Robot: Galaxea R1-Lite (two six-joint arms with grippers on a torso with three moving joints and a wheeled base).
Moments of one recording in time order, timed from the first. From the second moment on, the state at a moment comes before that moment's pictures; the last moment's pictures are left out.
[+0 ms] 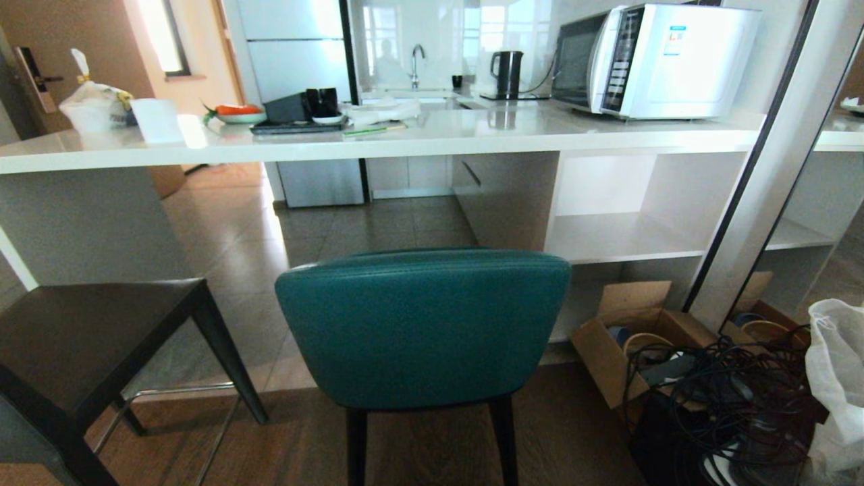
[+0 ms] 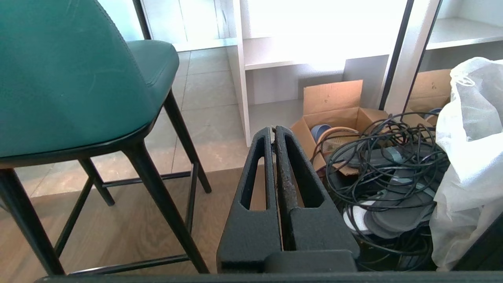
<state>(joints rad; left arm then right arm) 0.00 0.00 0.00 0.00 0.00 -0.01 0.00 0.00 0.00 -0.06 -0.02 0.03</state>
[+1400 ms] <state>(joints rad) 0.00 0.00 0.00 0.00 0.00 -0.01 0.00 0.00 0.00 -0.06 -0.02 0.03</state>
